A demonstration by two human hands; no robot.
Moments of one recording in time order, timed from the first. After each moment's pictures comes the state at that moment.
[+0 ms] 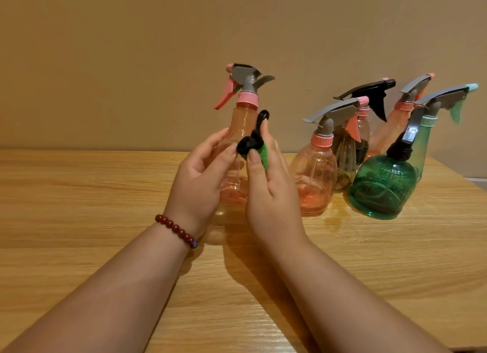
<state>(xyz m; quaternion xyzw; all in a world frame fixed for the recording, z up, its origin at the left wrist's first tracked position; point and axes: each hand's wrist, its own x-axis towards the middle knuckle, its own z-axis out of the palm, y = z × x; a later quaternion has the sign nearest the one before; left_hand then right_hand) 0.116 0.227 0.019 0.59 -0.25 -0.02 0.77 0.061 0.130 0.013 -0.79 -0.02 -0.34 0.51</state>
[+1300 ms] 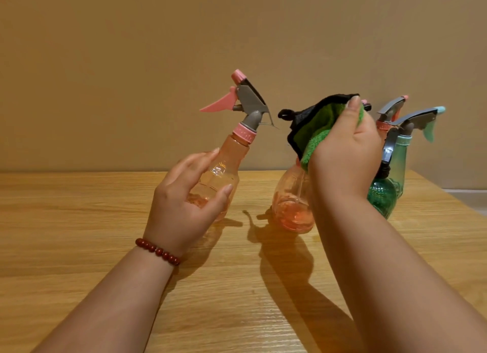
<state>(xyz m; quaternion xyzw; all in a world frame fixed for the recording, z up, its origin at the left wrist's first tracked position) 0.136 0.243 0.010 0.73 -0.38 0.33 0.46 0.058 0.070 0.096 -0.61 0.17 -0.56 0.54</state>
